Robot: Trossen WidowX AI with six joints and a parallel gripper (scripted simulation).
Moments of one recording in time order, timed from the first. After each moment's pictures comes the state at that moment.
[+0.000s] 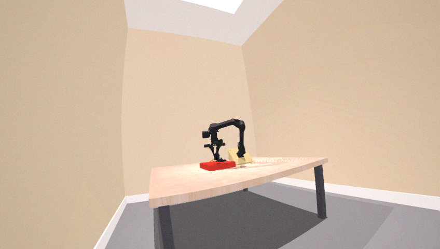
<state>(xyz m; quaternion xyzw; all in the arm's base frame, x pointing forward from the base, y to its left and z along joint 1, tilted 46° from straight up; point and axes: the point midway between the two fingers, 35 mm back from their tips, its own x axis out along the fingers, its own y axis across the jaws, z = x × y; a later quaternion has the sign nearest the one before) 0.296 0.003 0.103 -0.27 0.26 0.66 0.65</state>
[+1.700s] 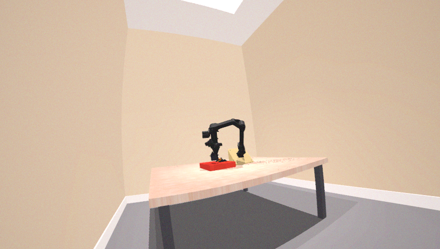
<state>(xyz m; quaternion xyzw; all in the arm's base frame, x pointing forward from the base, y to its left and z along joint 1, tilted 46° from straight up) 0.295 0.003 0.104 0.27 0.65 0.28 0.65</state>
